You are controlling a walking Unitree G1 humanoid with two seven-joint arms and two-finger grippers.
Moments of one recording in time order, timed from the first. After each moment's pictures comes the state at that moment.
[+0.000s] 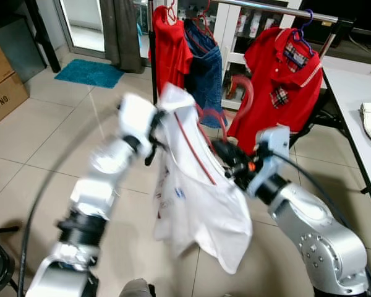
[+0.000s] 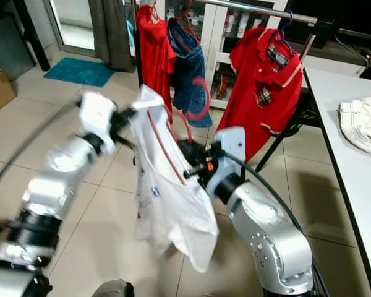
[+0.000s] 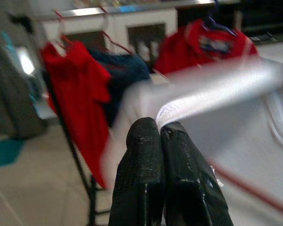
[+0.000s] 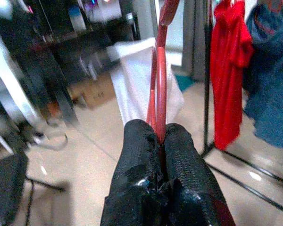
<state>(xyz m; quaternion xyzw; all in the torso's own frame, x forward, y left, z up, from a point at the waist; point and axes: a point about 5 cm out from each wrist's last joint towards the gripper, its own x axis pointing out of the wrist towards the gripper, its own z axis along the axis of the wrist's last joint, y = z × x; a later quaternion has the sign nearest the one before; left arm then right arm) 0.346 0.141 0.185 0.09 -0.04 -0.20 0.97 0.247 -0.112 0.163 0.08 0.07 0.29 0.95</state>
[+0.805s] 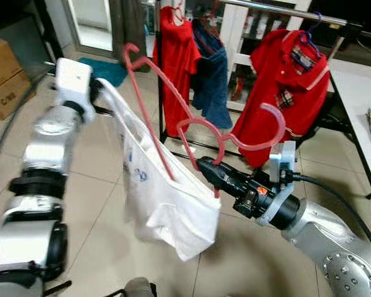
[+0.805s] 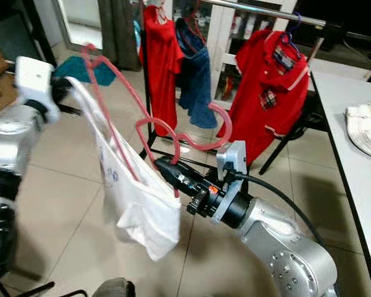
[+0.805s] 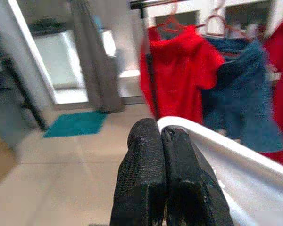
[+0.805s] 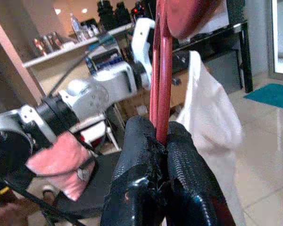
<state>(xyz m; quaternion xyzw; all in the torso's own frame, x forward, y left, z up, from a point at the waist) 0.383 0.225 0.205 0.11 -0.01 -0.09 0.99 0.211 -0.107 0.184 0.19 0.02 0.48 0.86</state>
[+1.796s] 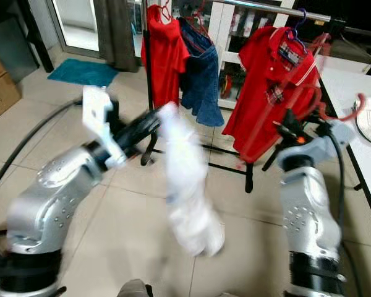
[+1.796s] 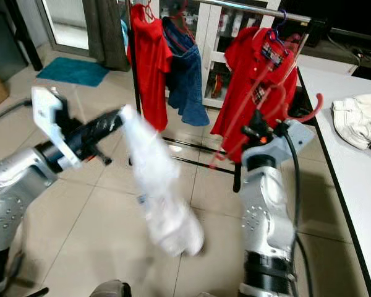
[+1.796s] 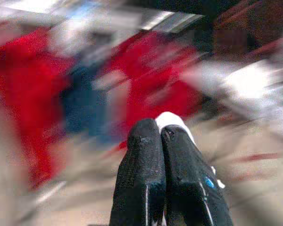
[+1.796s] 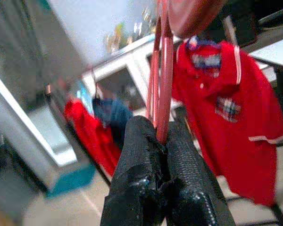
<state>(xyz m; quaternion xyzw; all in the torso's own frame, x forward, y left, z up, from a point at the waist) 0.286 0.171 0.196 0.00 0.03 -0.27 0.96 0.294 -0.172 0.154 0.25 -0.06 -0.05 0.96</state>
